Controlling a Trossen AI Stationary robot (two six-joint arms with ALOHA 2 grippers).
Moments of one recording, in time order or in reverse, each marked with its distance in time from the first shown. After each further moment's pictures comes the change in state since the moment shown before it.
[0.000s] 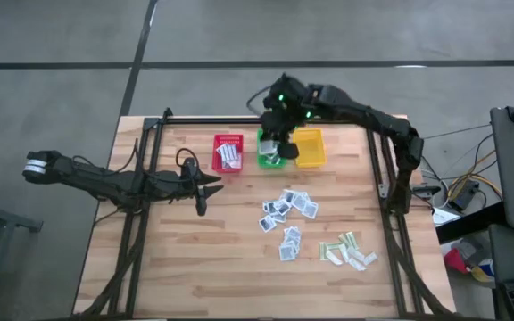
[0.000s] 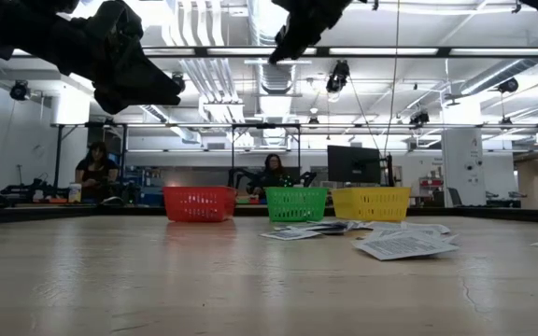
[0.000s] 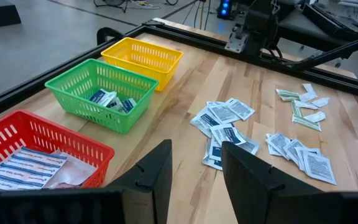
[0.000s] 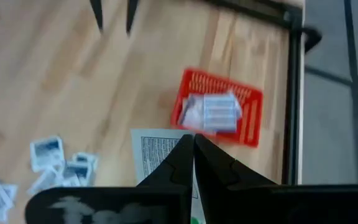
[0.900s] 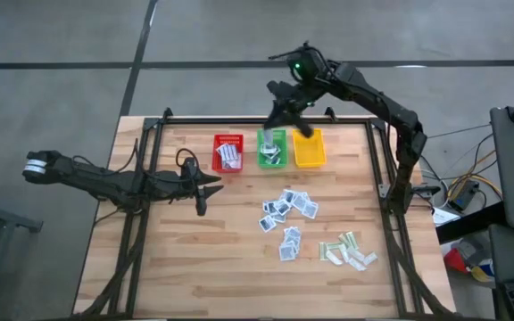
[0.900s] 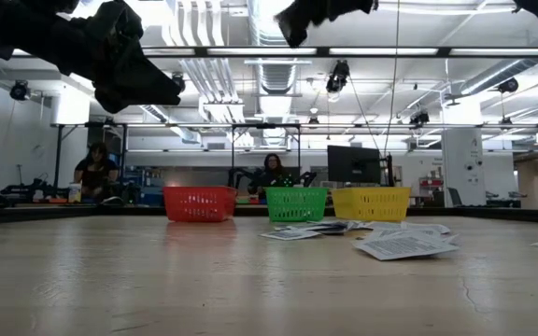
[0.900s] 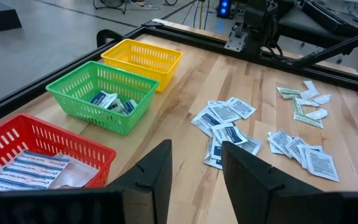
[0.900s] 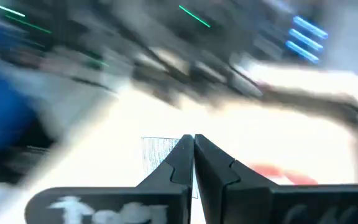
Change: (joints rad) left arm 0.000 0.000 0.000 0.000 0.000 0.023; right arm -0.152 0.000 0.094 0.036 -0.483 0.094
